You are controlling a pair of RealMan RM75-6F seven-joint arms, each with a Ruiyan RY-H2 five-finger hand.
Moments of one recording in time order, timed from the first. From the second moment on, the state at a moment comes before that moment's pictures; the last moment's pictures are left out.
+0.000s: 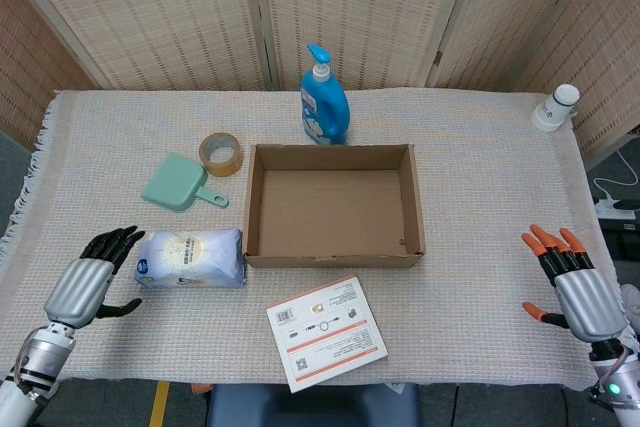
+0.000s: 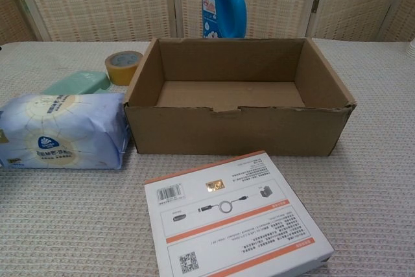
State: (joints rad) left arm -0.32 -1.02 -0.07 -1.87 1.40 1.17 0.14; right arm 0.13 -1.17 0.00 -1.38 -1.64 1.50 0.16
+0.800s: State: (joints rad) left arm -0.52 -1.16 -0.12 -1.84 1.03 1.00 0.48; right arm 0.13 -1.17 0.00 -1.38 -1.62 1.48 0.16
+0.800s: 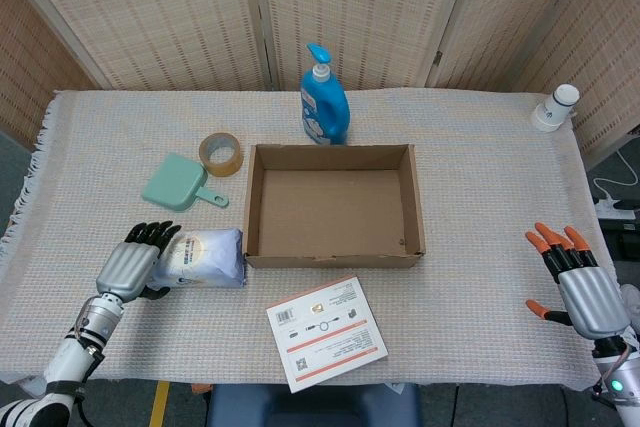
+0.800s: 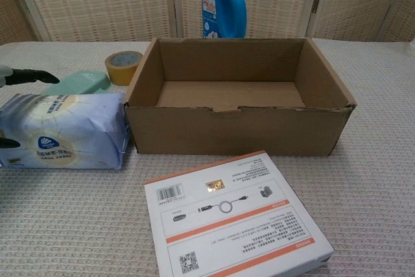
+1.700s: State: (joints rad) left arm -0.63 -1.25 -0.09 -1.70 0.89 0.99 0.50; right arm 0.13 -1.16 0.00 -1.38 -1.62 1.48 0.17
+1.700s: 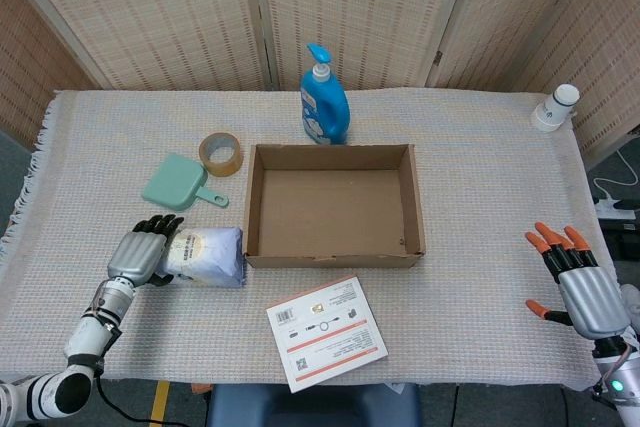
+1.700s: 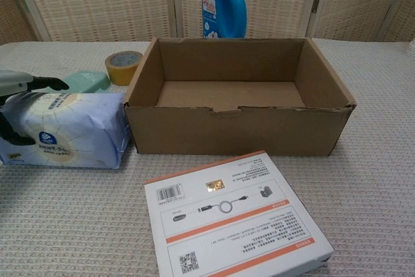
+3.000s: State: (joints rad) left arm -0.64 -0.88 -0.20 -2.00 0.92 1.31 0.72; right arm 0.13 -1.15 0.01 -1.40 -1.62 1.50 0.19
